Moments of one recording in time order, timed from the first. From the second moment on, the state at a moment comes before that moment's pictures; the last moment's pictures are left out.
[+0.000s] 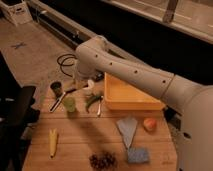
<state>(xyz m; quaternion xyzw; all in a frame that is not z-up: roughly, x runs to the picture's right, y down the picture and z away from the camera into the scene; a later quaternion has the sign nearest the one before) -0.136 -0.045 0.719 -0.17 -0.23 -0.10 0.95</state>
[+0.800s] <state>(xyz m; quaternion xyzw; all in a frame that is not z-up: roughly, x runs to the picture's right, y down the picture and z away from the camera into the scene) -0.156 -0.067 0.741 -0.16 -0.23 -0.11 0.95</state>
